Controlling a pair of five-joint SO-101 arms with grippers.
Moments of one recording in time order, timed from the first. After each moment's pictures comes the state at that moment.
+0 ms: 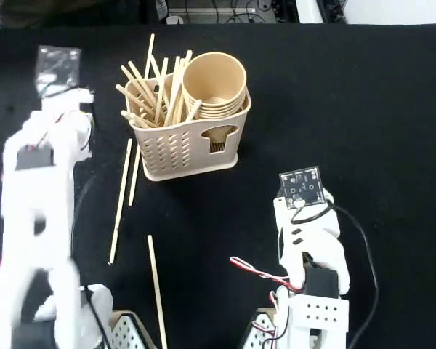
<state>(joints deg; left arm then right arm) -14.1 -29.3 31.6 45.6 -12.0 6.5 -95.6 97.3 34.9 22.8</state>
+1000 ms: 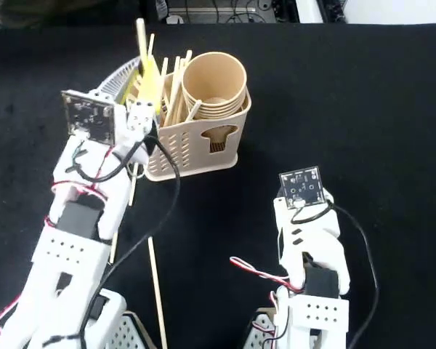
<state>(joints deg) 10.3 -53.4 48.4 6.5 -1.8 6.5 -95.6 97.3 34.9 22.8</state>
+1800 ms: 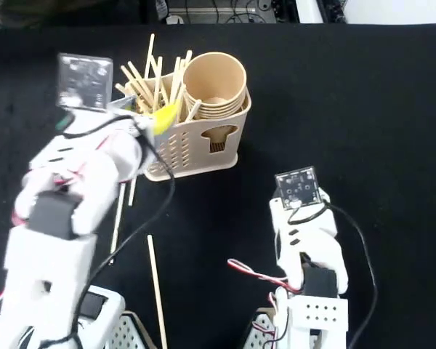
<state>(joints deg) 8.3 -49.1 25.0 55.5 4.7 4.6 -95.6 97.3 35.4 22.9</state>
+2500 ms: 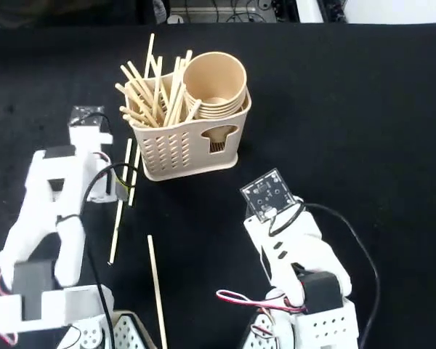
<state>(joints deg) -12.8 -8.6 37.9 58.8 -8.3 -11.4 -95.8 81.0 60.7 23.0</state>
